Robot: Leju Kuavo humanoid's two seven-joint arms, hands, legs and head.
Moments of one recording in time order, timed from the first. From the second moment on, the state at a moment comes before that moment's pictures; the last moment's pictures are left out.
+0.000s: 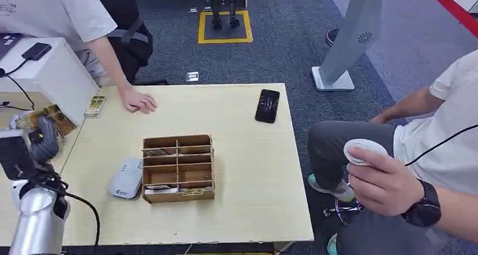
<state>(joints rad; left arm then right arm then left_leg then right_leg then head) -0.38 0.17 0.15 -1.31 -0.10 0.39 -0.36 -0.04 -0.08 0.42 -0.15 0.31 -0.24 -0.21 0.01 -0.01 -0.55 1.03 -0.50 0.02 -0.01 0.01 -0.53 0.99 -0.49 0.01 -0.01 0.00</state>
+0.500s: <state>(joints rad) -0.48 0.21 0.14 -1.28 -0.15 0.42 -0.38 -0.04 -0.07 0.44 -0.16 0.32 -0.24 -0.21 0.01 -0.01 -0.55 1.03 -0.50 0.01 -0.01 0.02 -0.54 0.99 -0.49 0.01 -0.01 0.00</state>
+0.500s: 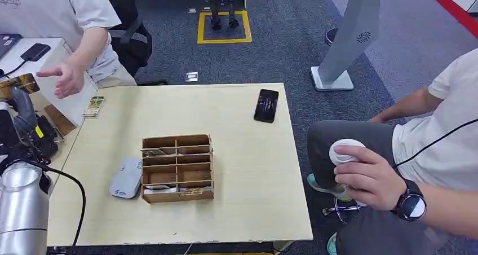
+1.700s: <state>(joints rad) -0.52 0.33 0.06 -1.14 -1.12 0.69 -0.34 -0.07 -0.07 0.45 -0.17 0.35 -0.20 -0.22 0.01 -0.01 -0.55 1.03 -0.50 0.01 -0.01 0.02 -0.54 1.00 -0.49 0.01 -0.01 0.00</state>
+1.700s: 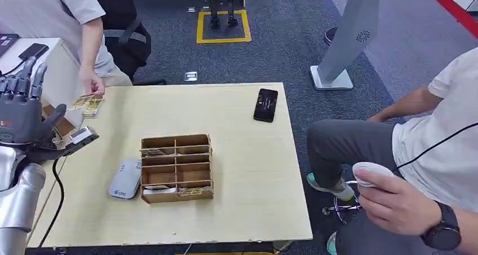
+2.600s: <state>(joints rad) -0.21 0.37 -0.03 -1.44 -0.64 0.23 -0.42 -0.04 -0.07 0.42 -0.17 0.32 -0.23 -0.24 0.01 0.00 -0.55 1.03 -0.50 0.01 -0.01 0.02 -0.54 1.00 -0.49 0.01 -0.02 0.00</state>
